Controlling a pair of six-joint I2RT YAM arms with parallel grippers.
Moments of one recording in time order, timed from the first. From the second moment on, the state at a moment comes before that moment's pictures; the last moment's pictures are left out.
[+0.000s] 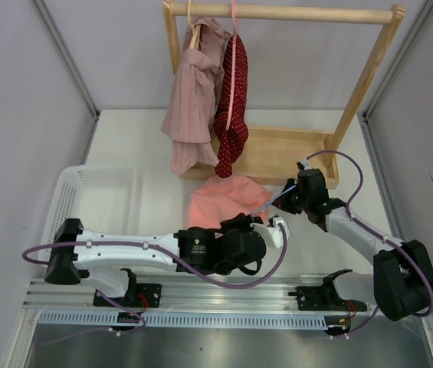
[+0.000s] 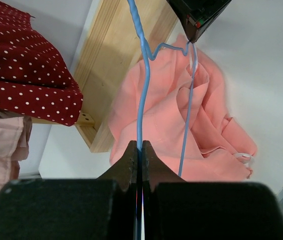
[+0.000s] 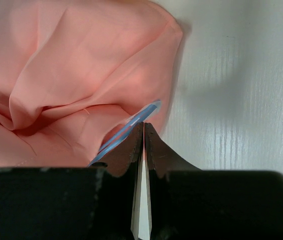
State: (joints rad) left arm -1.52 1.43 1.24 -0.50 -0.86 0.25; right arm 0.36 1.25 0.63 -0.11 -0.14 0.65
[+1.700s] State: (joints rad) left arm -1.38 1.52 1.39 -0.71 -0.68 0.27; right arm 0.35 1.19 0.59 -0.20 -0.05 0.64
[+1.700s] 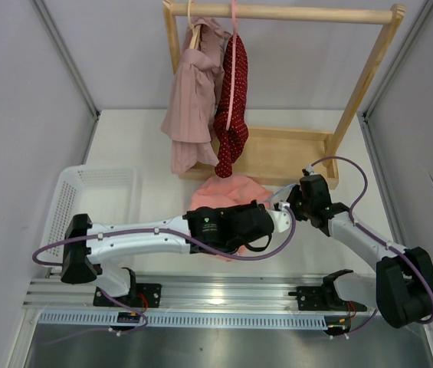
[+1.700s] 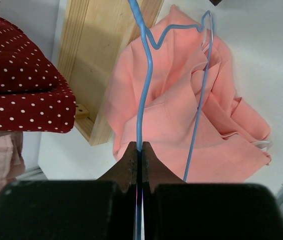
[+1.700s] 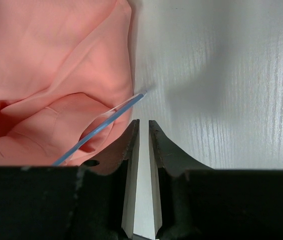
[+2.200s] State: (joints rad) left arm -1.37 1.55 1.44 -0.77 -0.67 0.32; right arm 0.37 1.22 0.53 -0.11 -0.07 0.67
